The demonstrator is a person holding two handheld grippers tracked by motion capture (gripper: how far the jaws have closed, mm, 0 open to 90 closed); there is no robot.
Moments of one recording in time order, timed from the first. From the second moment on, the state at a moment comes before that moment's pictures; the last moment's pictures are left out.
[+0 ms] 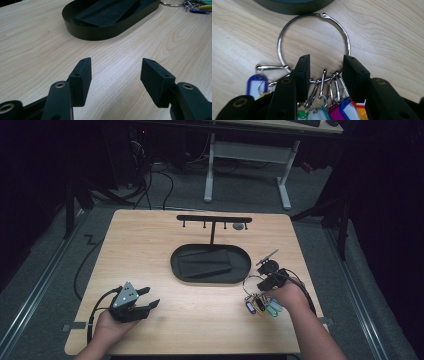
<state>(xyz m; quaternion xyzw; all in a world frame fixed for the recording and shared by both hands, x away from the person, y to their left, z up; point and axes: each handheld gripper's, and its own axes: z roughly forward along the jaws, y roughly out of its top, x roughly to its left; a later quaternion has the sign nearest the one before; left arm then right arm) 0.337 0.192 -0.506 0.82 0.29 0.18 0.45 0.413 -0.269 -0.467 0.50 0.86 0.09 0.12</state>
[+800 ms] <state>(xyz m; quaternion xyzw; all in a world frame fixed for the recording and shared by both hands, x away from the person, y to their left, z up) 0.324 0.189 -0.505 0.83 0.27 0.19 0.44 0.436 -0.273 -0.489 0.50 0.86 0.03 0.08</state>
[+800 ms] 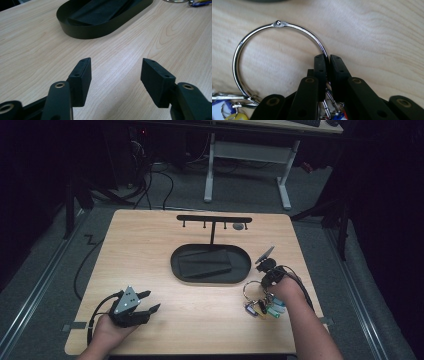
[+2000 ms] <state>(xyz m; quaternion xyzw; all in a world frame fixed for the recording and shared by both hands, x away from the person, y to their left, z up) 0.322 0.194 -0.505 0.83 0.27 0.19 0.45 0.427 -0.229 -0.489 0.38 0.92 -0.02 0.01</state>
